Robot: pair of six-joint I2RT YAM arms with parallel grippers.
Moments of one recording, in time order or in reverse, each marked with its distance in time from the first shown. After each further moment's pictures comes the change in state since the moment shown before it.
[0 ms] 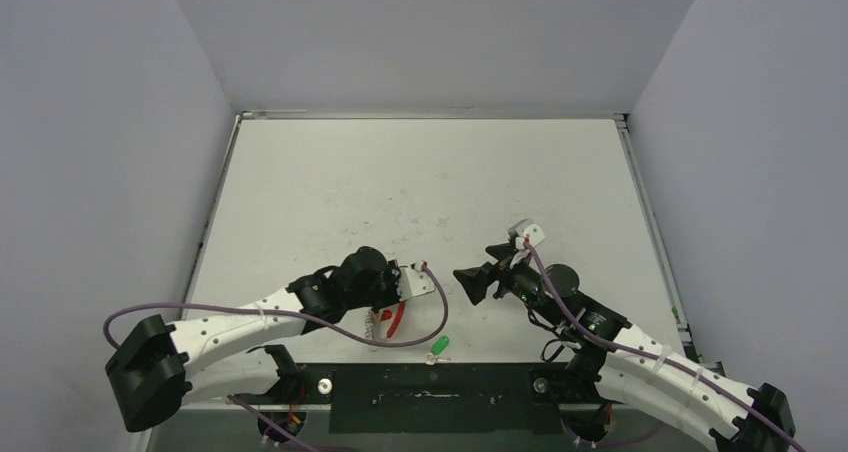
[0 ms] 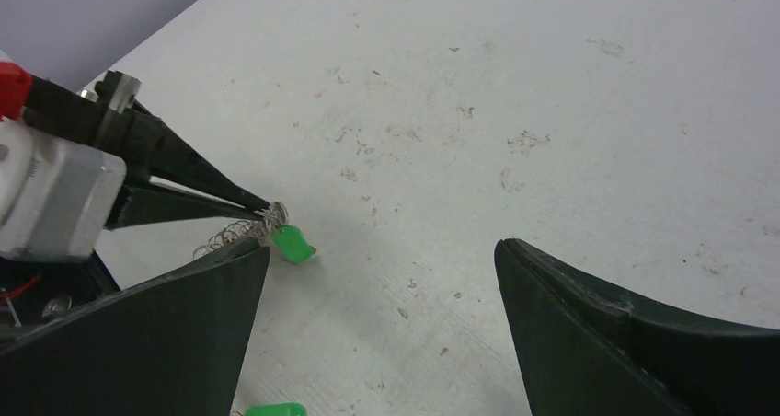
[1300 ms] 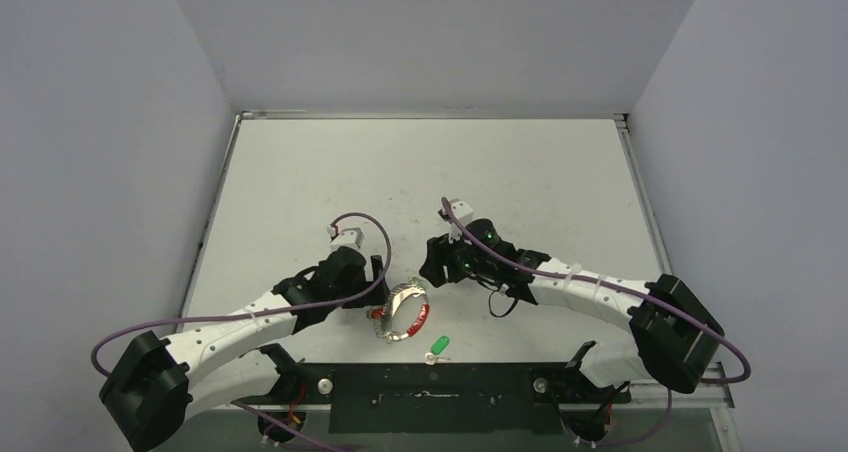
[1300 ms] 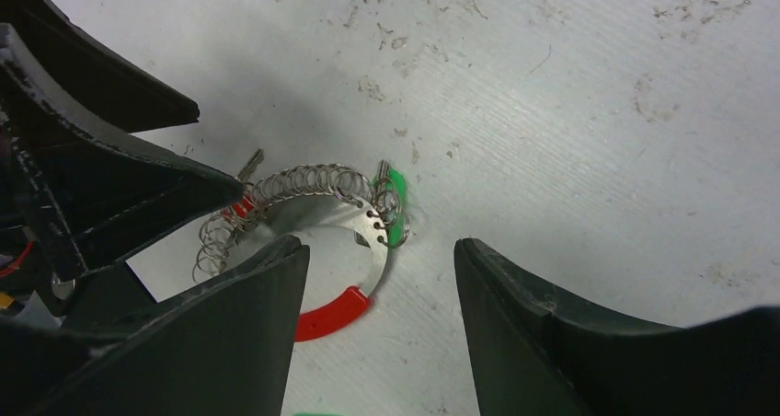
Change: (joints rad) left arm 0.145 -0.006 -0.077 -0.108 -0.285 -1.159; right arm -0.026 0.679 0.324 -0.080 -0.153 0.163
